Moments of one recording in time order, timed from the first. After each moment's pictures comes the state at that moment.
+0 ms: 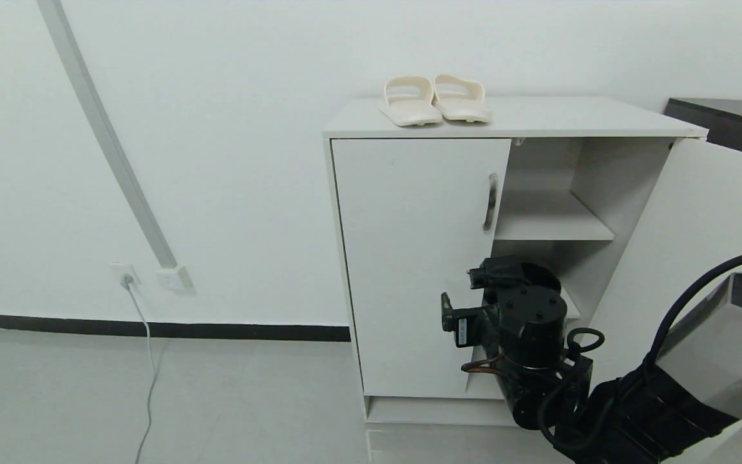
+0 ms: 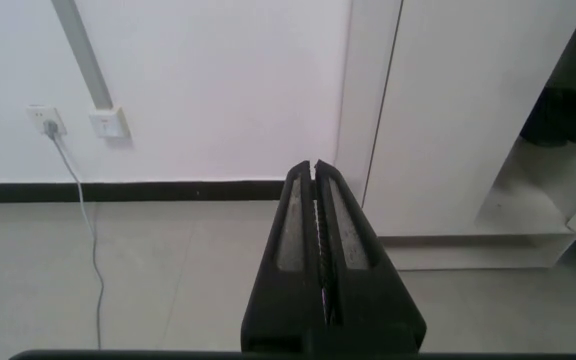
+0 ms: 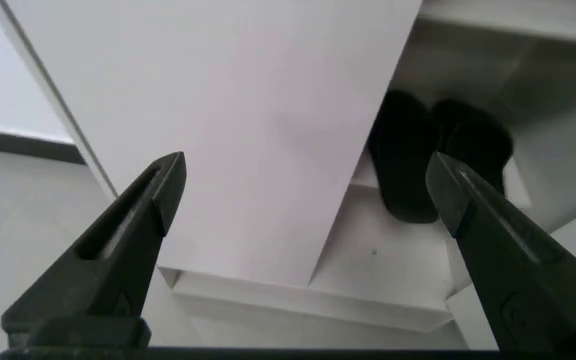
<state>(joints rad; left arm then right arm) 0.00 0.00 0.00 0.01 0.00 0.01 0.79 2.07 -0.78 -1.18 -0.71 0.04</state>
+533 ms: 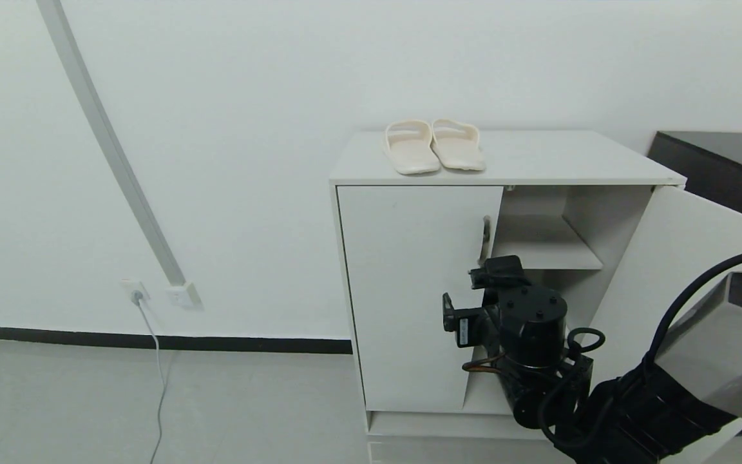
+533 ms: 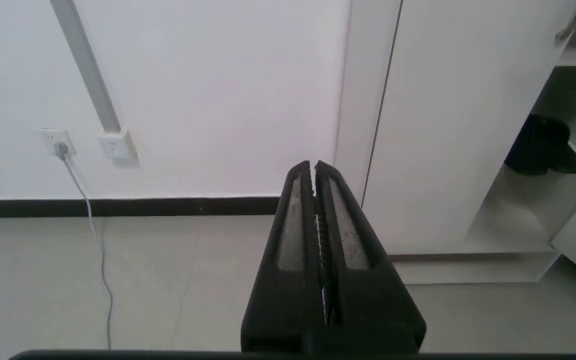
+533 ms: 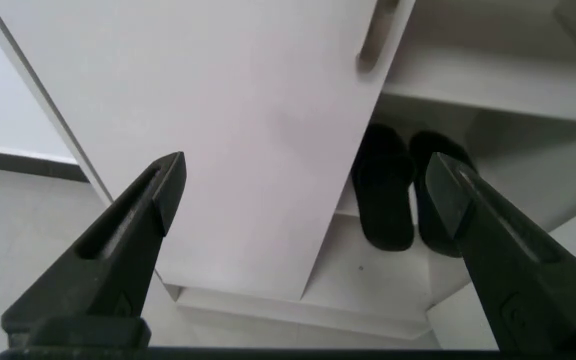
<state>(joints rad) 0.00 0.00 0.00 0.01 0.00 0.01 0.79 2.07 -0.78 -1.18 -0.71 0.04</state>
